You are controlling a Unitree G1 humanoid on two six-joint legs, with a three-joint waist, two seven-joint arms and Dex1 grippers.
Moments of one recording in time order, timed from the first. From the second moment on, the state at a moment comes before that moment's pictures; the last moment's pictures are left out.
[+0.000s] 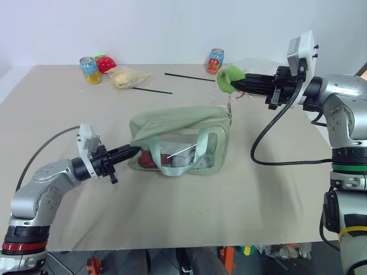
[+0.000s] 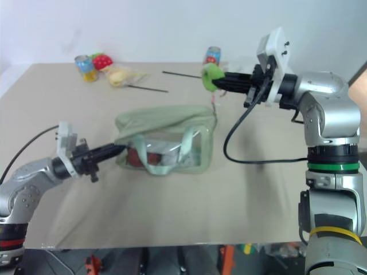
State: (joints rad) left arm -0.26 0.62 0.19 -0.15 -0.76 0.54 -0.94; right arm -0.98 -0.77 -0.04 0.21 0.43 0.42 1.20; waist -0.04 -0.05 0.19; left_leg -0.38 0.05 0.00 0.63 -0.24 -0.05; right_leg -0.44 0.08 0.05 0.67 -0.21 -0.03
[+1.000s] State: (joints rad) left arm -0.31 0.56 0.33 -0.15 -0.90 0.64 -0.75; right arm -0.65 -0.78 0.07 0.10 0.27 0.37 1.12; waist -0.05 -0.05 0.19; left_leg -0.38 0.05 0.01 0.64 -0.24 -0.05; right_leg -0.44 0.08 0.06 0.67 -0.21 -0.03
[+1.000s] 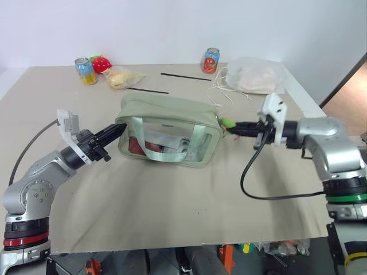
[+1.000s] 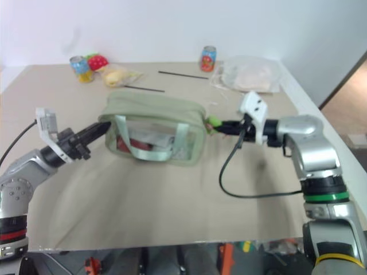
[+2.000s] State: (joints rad) left arm -0.17 0.56 0.33 -0.19 -0.88 0.59 -0.77; right arm -0.70 -0.82 0.02 0.20 0.29 0.34 1.13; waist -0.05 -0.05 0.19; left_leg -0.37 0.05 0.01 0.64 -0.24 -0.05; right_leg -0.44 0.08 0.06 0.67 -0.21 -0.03
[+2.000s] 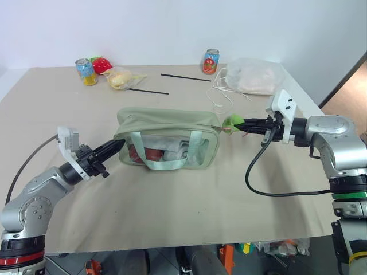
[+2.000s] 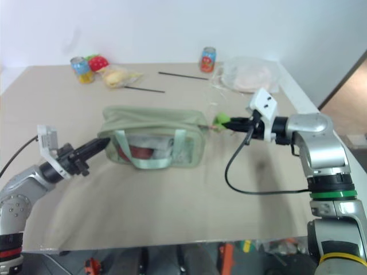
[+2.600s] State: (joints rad) left arm -0.15 0.56 0.32 -0.23 -0.92 0.61 -0.75; right arm -0.57 -0.79 0.03 0.25 0.30 0.28 1.03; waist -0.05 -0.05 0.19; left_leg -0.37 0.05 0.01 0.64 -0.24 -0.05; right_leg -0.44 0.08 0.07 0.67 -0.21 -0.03
